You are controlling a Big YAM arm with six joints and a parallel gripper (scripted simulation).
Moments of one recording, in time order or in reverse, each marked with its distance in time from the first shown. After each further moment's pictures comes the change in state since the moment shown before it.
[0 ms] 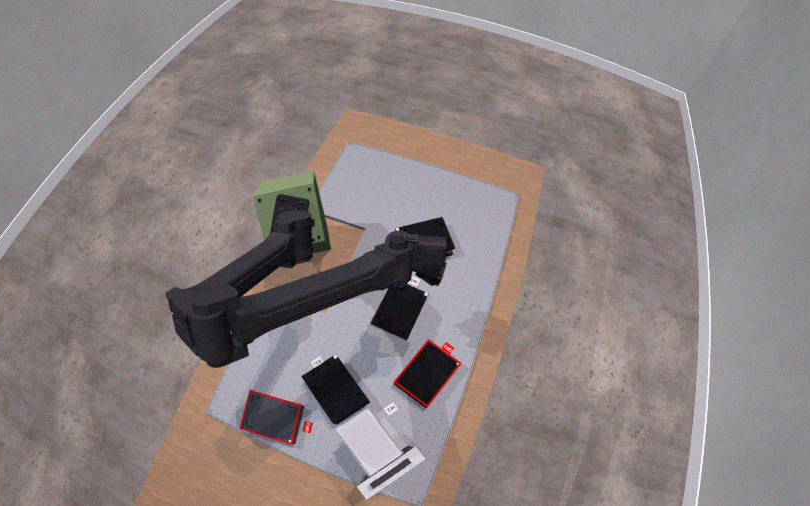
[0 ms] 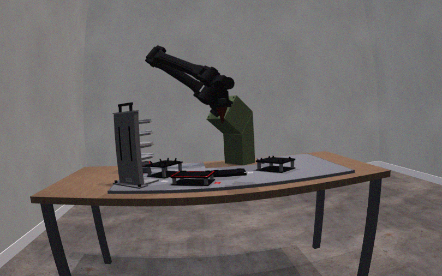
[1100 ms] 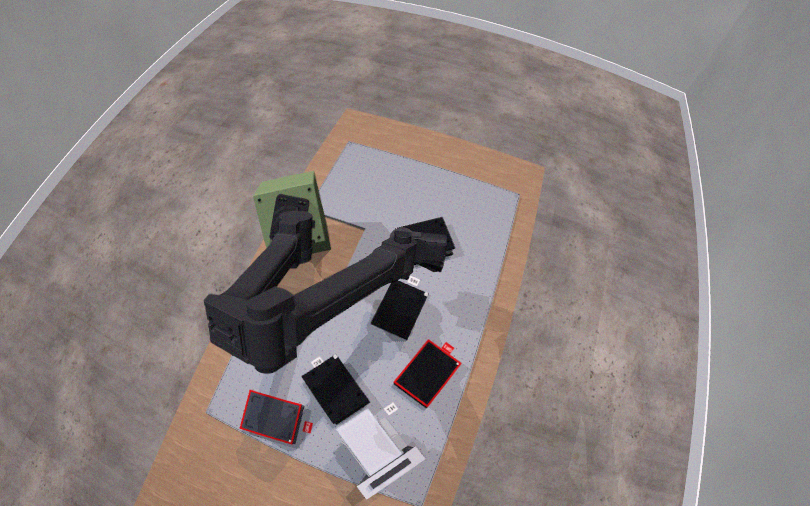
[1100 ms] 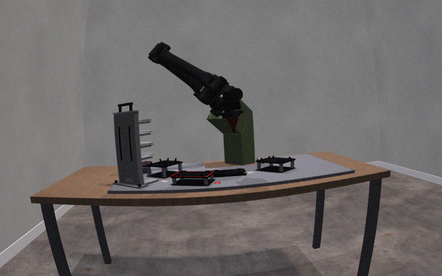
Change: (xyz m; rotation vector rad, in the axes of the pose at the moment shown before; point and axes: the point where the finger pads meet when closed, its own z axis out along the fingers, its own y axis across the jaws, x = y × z) arm 0.017 0.052 0.048 -0.087 0.057 -0.147
